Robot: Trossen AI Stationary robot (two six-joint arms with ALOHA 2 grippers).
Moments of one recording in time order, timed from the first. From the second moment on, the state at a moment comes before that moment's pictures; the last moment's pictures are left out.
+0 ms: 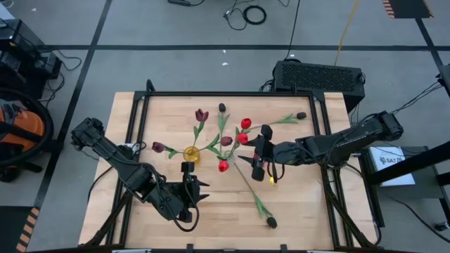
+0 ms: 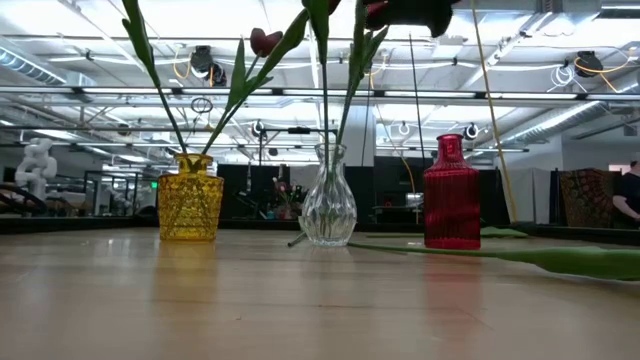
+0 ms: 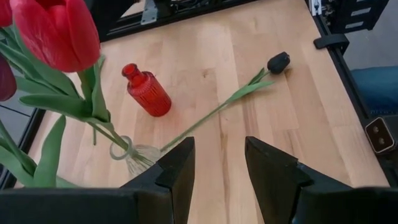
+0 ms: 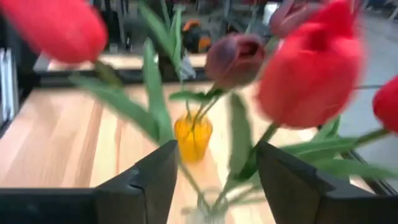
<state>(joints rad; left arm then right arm) -0.64 1.55 1.45 -0.72 -0.60 -0.26 0.28 1.31 1.00 -0.08 0.49 0.15</state>
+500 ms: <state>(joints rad) -0.64 1.55 1.45 -0.72 -0.60 -0.26 0.37 1.22 1.07 -0.53 0.51 0.30</state>
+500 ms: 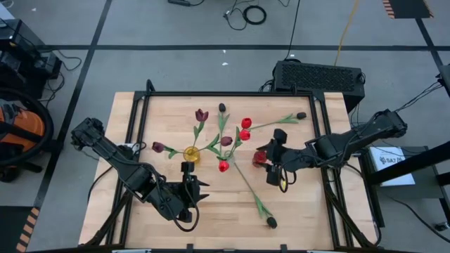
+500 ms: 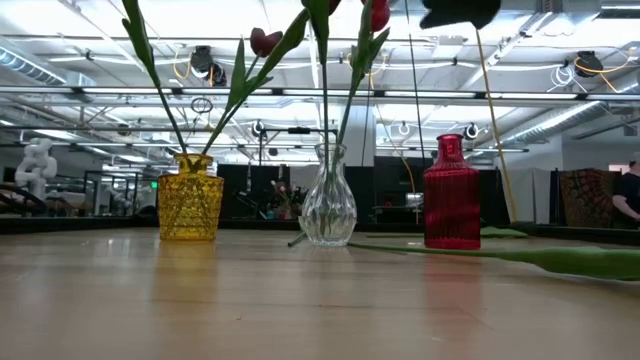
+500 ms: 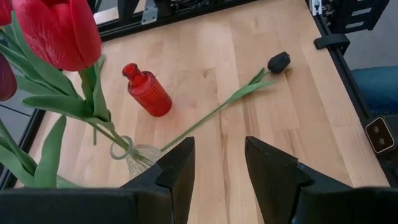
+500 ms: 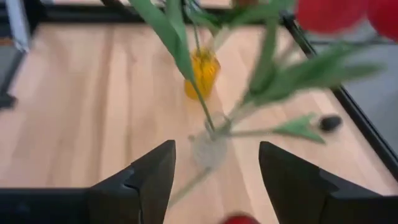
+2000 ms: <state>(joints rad) -0.68 1.78 1.20 -0.47 -0.63 -0.70 -0.49 1.11 0.79 -0.45 0.17 -0.07</state>
